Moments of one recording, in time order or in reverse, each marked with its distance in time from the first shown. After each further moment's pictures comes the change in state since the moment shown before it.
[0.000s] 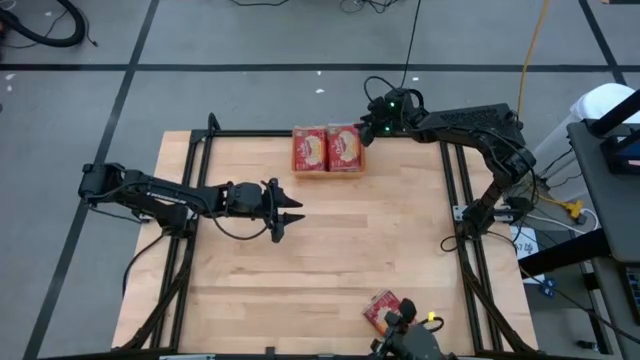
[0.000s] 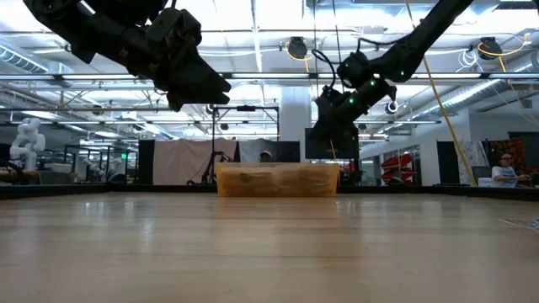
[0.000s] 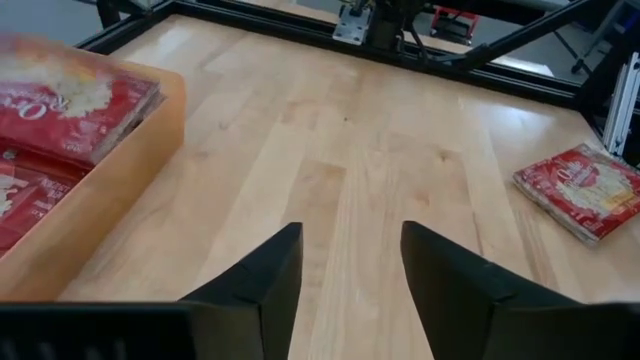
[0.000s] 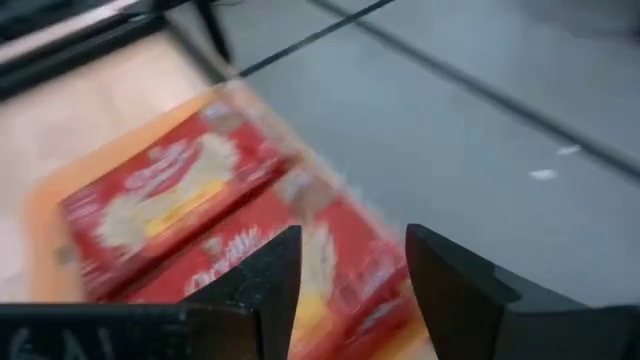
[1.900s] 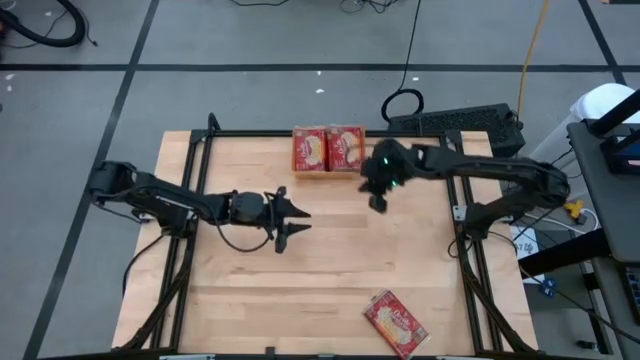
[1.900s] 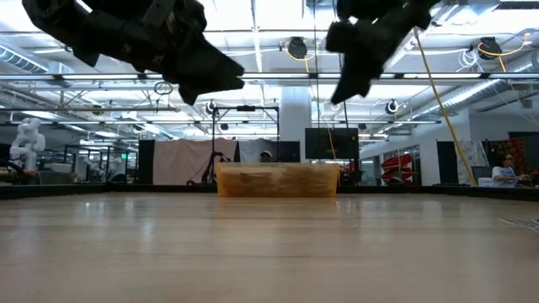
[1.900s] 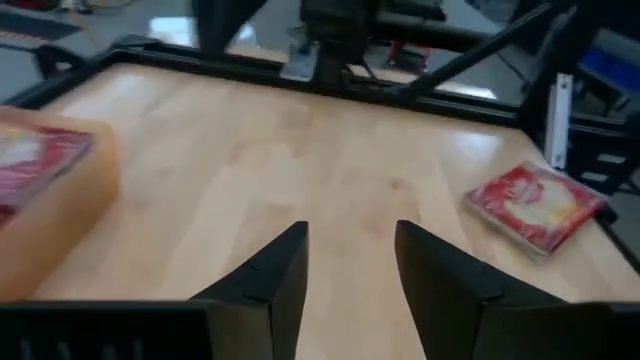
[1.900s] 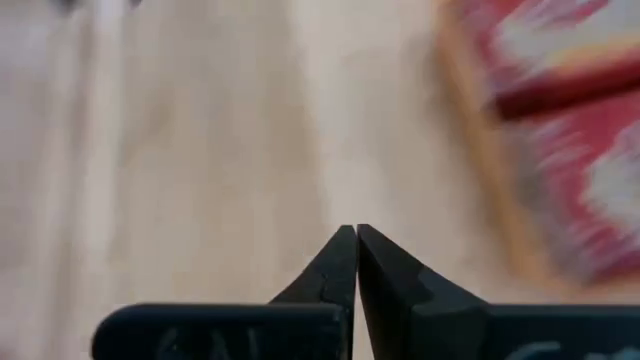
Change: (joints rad) left arm -0.082 0.092 0.000 0.197 -0.001 0.034; right arm 0.527 -0.328 -0.001 -0.619 0.062 -0.017
